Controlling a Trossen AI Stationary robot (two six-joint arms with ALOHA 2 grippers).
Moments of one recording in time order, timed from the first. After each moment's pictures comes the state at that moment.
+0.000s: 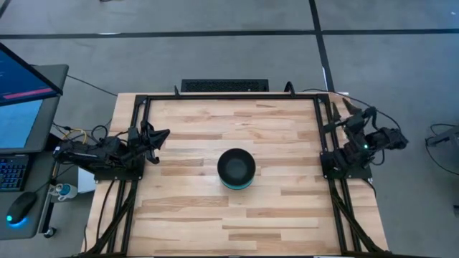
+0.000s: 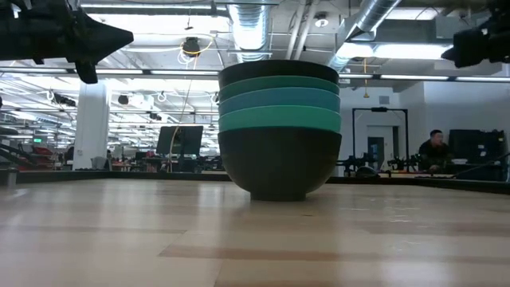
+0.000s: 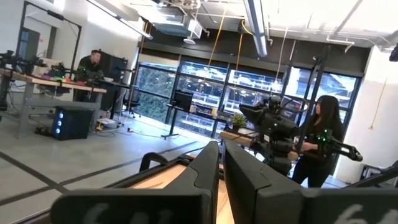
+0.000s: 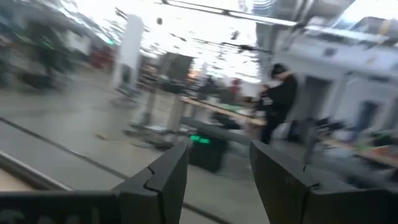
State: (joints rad) left arm -0.13 0.01 0.01 0.35 -0.54 -0.09; right arm 0.36 0.00 0.01 1.50 1.36 -1.83
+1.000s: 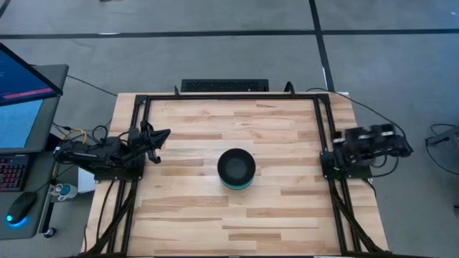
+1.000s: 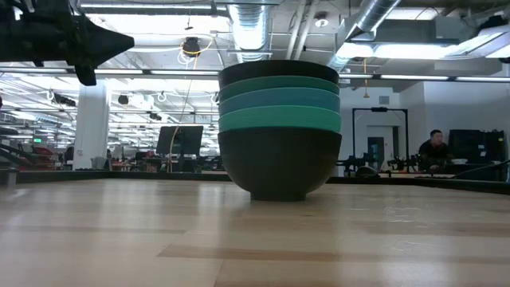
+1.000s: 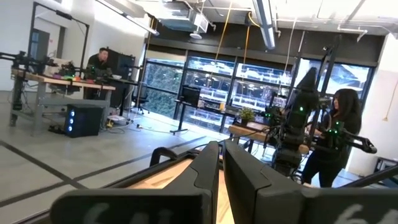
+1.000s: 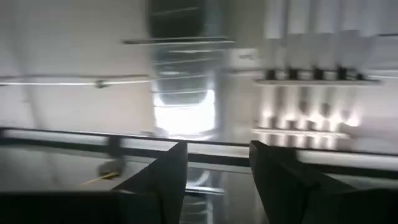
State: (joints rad) left arm -0.13 0.01 0.01 0.32 -0.56 -0.07; right arm 0.19 0.00 0.01 1.34 -0.03 -1.75
